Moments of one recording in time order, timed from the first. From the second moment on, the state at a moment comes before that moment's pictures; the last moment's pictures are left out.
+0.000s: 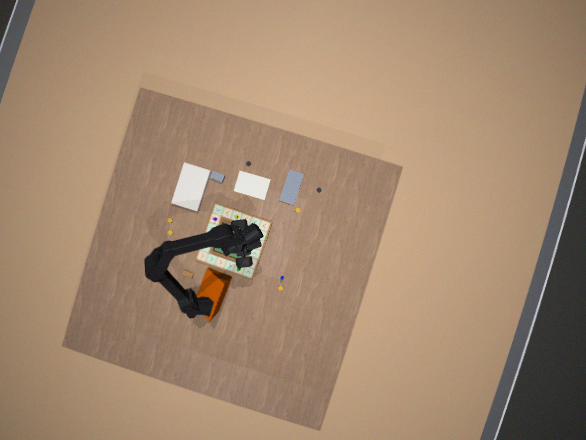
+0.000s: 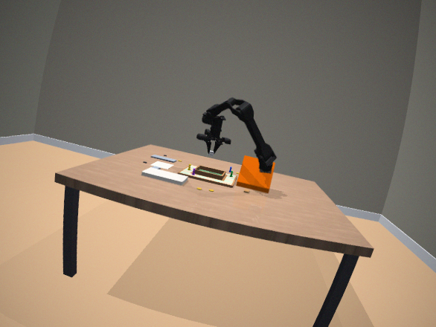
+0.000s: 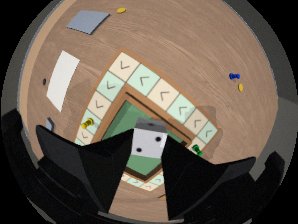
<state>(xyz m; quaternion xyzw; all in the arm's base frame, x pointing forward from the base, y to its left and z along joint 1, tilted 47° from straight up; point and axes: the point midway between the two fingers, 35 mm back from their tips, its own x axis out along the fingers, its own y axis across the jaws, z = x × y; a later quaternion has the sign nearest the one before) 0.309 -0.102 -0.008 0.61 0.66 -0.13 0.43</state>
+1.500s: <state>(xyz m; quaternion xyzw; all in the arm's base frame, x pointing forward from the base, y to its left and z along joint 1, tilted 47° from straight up) 0.279 -0.027 0.011 0.55 0.53 -0.47 0.45</state>
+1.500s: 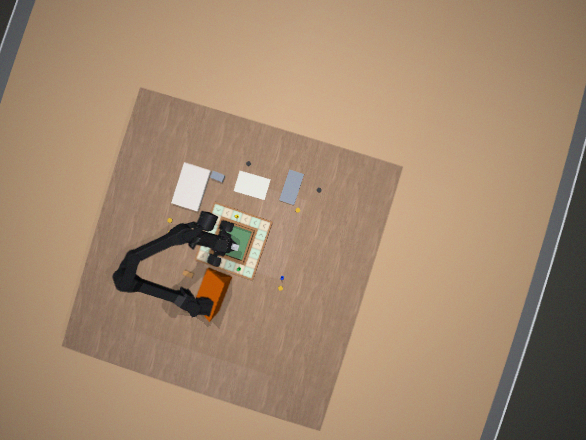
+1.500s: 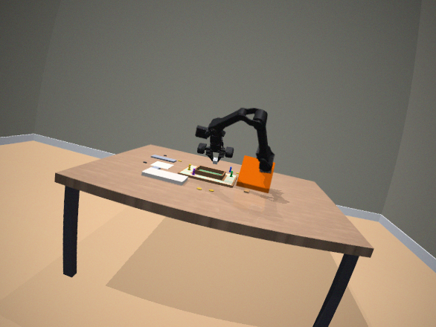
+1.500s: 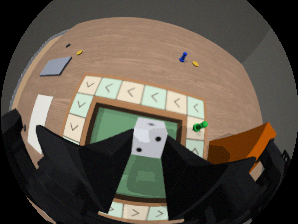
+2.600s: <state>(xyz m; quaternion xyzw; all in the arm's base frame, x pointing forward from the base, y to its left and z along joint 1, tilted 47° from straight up) 0.287 -0.026 0.054 0.53 0.45 -0.51 0.51</state>
